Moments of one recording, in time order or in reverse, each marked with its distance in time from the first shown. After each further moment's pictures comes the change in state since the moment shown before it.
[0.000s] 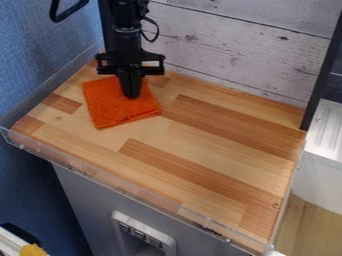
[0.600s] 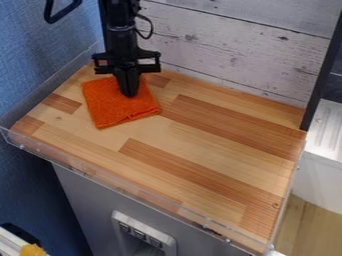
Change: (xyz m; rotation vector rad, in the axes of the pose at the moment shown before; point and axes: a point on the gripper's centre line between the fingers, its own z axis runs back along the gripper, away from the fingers) arm 0.002 0.001 -0.003 -0.062 0.005 -0.011
